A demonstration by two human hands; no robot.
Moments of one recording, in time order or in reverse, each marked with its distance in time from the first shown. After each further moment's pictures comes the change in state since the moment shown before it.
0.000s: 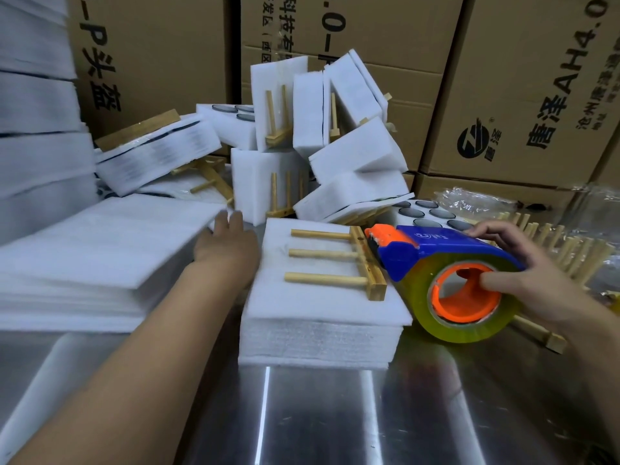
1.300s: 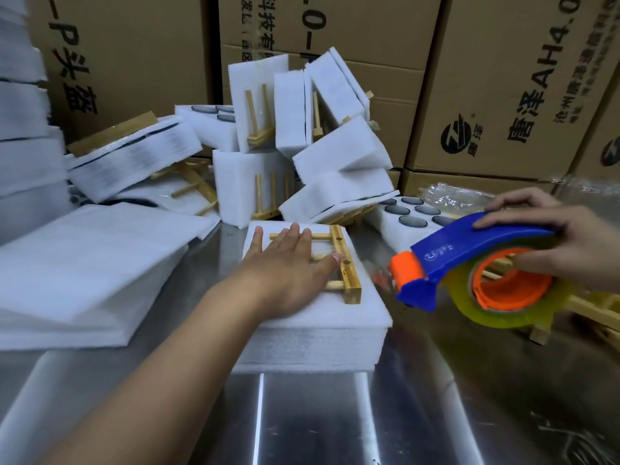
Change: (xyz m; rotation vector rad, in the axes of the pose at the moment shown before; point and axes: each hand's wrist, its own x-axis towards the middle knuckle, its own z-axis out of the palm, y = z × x) left_hand -0.030 0.058 -0.020 -0.327 -0.131 0.321; right_hand 0.001 -0.037 -0.058 -0.636 -0.072 -0.142
